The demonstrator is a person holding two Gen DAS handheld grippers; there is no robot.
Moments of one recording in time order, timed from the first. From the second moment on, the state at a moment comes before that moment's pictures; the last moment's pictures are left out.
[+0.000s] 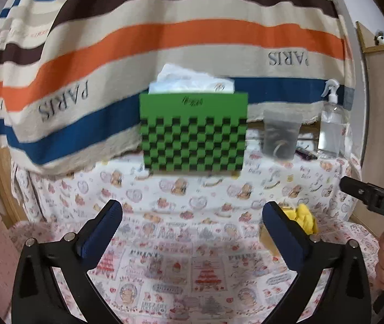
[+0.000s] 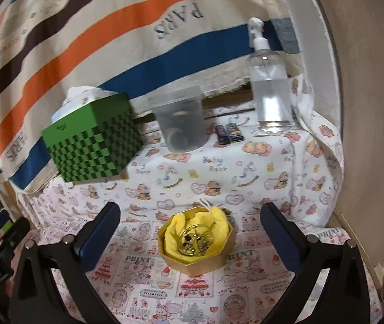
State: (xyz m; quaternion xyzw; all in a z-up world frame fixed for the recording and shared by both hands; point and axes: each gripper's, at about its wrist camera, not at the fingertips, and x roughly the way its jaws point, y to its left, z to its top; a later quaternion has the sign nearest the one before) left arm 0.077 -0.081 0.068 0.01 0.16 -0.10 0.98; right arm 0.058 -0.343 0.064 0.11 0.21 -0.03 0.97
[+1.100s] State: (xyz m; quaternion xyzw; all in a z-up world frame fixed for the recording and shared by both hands) left arm 0.081 -0.078 0.012 -0.01 0.17 -0.04 0.98; right arm 0.047 -0.305 0.013 -0.01 0.17 0.00 0.99
